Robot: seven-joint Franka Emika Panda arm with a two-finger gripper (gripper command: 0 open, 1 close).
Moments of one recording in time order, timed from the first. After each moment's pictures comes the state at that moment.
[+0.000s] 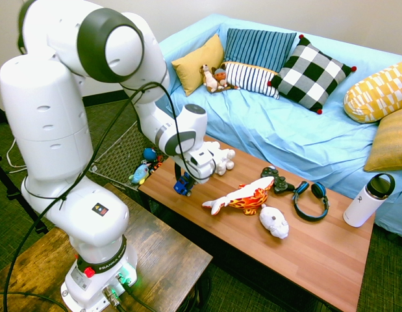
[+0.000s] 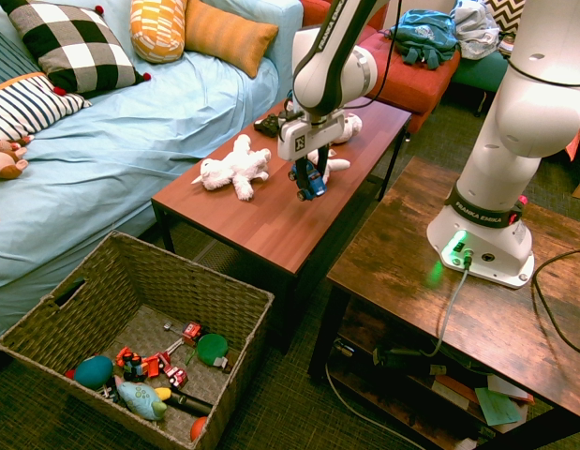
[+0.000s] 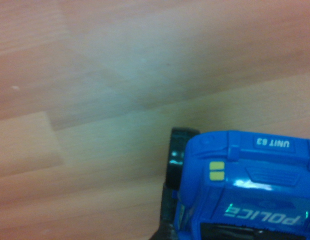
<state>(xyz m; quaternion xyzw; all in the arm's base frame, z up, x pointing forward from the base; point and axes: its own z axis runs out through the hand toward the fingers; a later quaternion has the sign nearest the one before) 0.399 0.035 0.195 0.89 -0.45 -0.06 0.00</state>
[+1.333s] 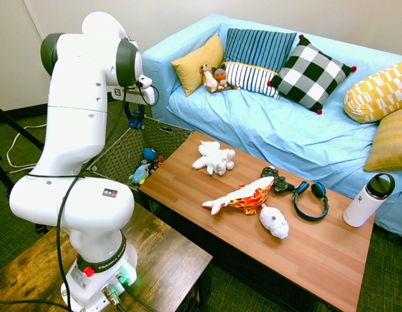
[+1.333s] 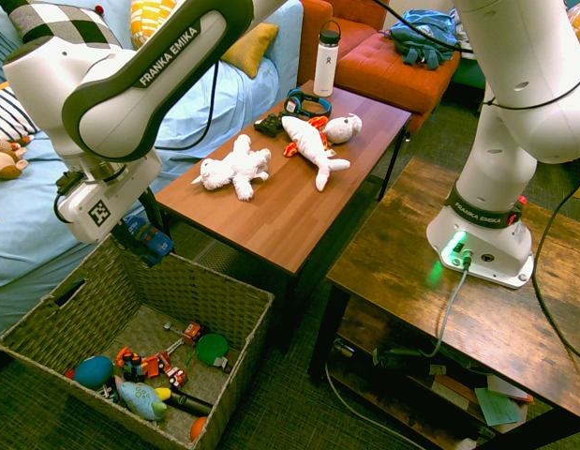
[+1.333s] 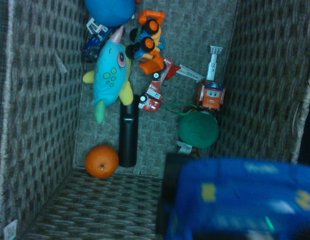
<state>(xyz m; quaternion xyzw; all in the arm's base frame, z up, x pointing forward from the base) 0.538 0.420 0.227 0.96 -0.26 -0.07 0.06</state>
